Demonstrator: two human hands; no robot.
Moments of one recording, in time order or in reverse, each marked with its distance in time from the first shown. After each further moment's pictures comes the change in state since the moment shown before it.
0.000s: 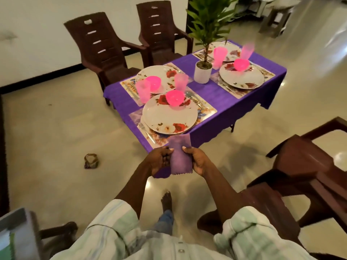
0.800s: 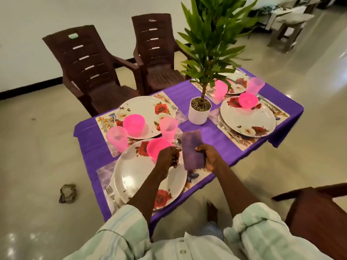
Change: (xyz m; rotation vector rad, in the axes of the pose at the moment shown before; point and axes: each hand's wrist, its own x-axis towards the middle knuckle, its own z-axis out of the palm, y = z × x) left_hand 0.275 0.175 0.104 0.033 0.212 0.157; right_hand 0.238 -0.278 -0.072 -0.107 0.047 -0.121
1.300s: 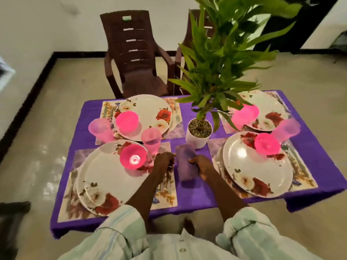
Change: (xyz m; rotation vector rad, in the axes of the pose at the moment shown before) left_hand 0.098 0.017 0.129 -0.121 0.475 -0.026; right_hand 0.151 -0.089 -0.071 -0.490 -0.228 0.133
